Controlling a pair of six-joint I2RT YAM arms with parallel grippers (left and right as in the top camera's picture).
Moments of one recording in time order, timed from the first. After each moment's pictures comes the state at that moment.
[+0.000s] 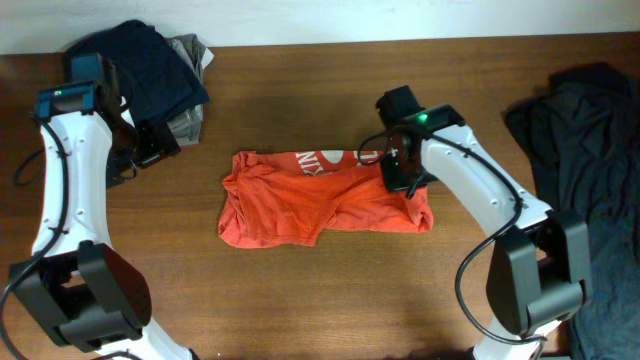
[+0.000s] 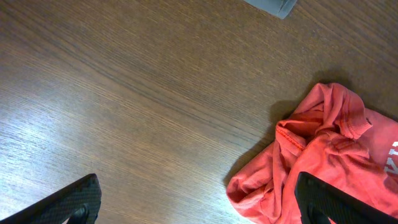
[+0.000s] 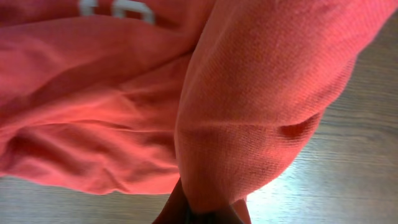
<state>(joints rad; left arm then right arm) 0.19 1.87 1.76 -1.30 -0.01 -0.30 0.34 1.87 1.48 -1.07 0.12 0.21</state>
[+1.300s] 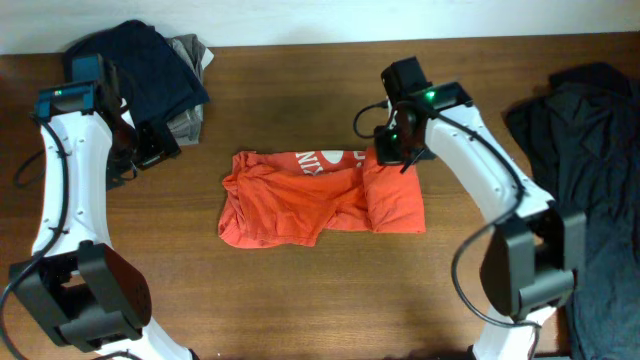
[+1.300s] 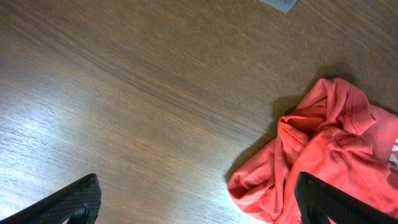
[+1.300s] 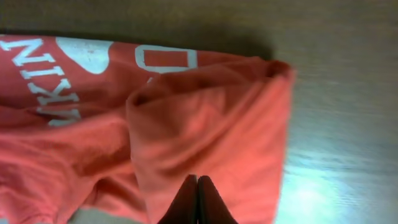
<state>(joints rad) 0.19 1.87 1.76 -1.32 -0.01 -0.30 0.30 1.96 1.63 -1.03 -0.04 0.26</state>
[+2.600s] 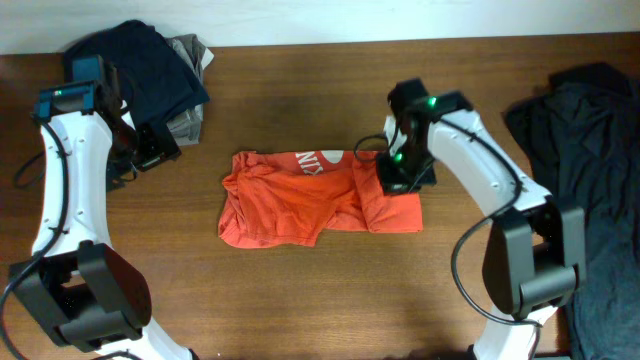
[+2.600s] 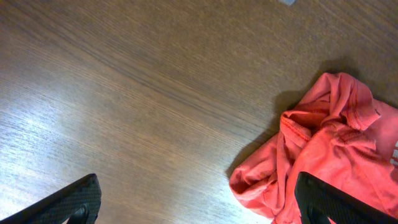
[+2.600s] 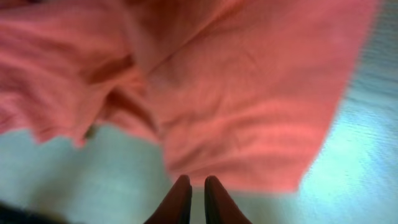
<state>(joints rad) 0.19 1.87 1.76 -1.33 -0.01 -0.30 0.27 1.95 1.54 -1.18 -0.25 0.20</state>
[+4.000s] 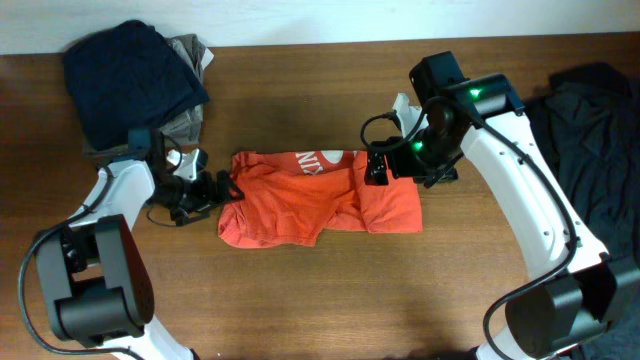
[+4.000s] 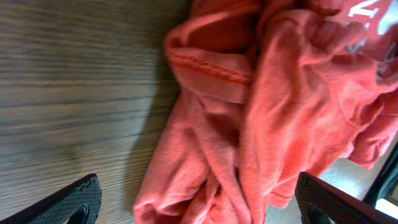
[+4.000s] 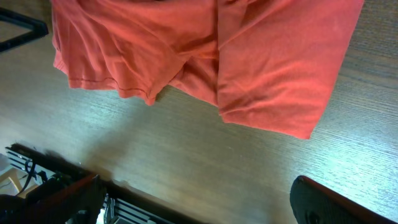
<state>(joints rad) 0.16 1.89 1.19 -0.83 0.55 -0.03 0.27 1.76 1.73 -1.42 -0.34 0.15</state>
